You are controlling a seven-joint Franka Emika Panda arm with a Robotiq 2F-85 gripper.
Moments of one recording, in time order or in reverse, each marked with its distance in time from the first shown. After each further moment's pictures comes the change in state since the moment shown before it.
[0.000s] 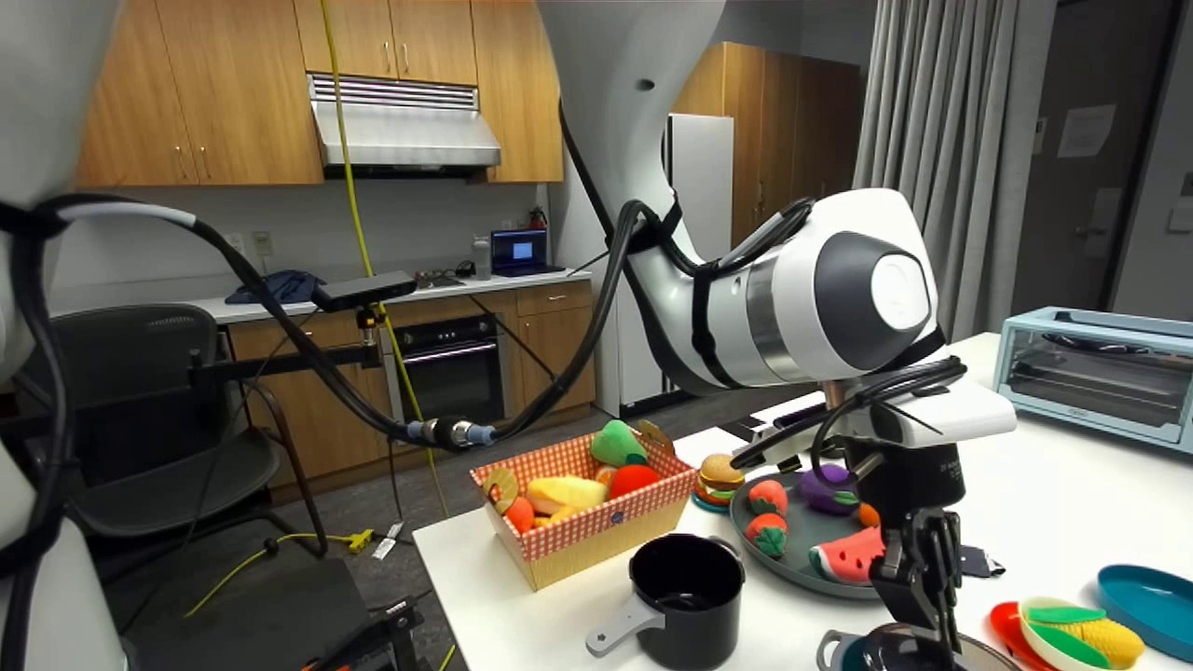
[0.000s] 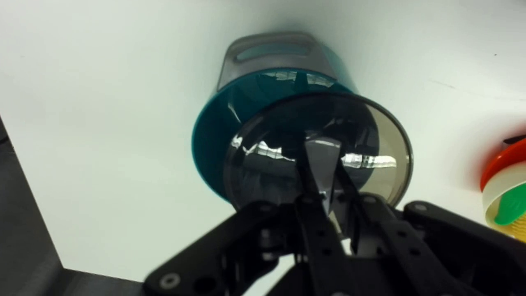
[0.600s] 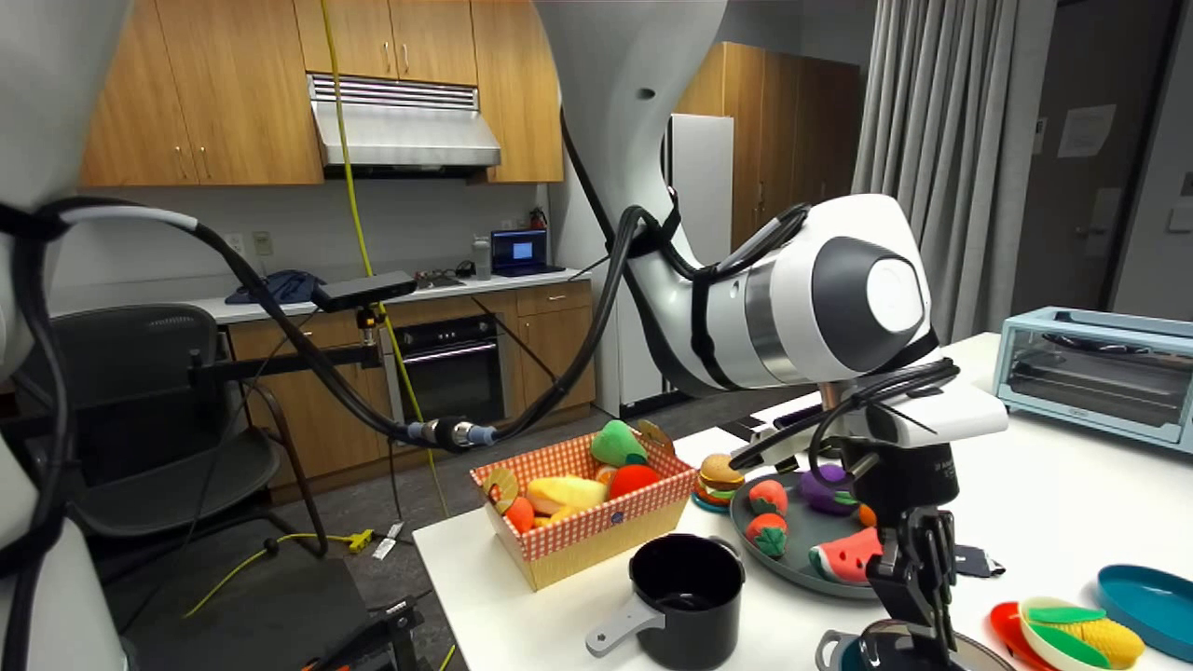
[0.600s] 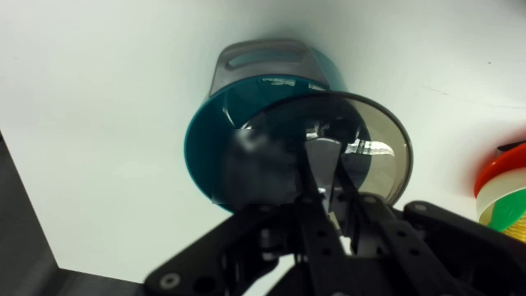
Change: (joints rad) arm 0.016 0.013 -0.006 0.010 0.002 0.000 0.001
